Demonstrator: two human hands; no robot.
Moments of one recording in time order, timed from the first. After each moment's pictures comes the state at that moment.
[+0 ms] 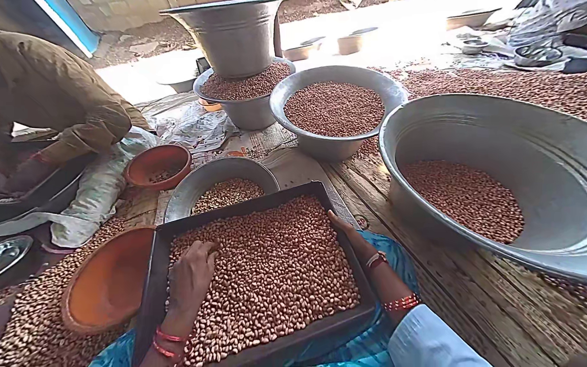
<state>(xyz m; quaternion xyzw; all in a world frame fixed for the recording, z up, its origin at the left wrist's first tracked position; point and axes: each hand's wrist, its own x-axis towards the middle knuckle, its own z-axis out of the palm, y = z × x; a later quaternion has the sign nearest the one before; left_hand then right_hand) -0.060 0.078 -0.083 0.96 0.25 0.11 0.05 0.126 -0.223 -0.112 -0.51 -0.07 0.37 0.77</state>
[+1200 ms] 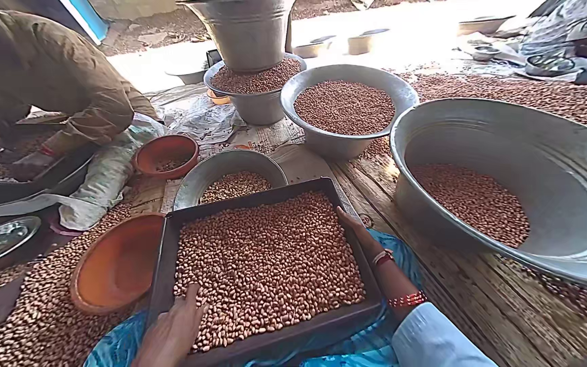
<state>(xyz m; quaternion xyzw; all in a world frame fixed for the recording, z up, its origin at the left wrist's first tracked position) -0.147 0.060 -0.053 0.90 0.35 -0.25 0.11 0.119 -0.221 -0.104 -0.53 -0.05 0.35 0.77</state>
